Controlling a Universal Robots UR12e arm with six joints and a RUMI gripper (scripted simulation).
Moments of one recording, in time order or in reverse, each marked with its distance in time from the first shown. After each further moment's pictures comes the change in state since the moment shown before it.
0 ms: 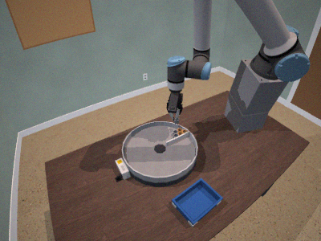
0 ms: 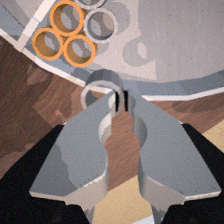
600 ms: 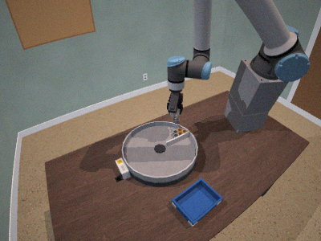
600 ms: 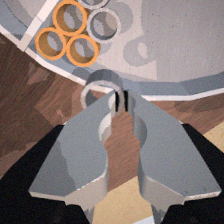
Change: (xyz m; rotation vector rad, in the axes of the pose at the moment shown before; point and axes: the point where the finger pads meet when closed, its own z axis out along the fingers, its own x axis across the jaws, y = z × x) arm -0.002 0.000 0.000 0.000 -0.007 0.000
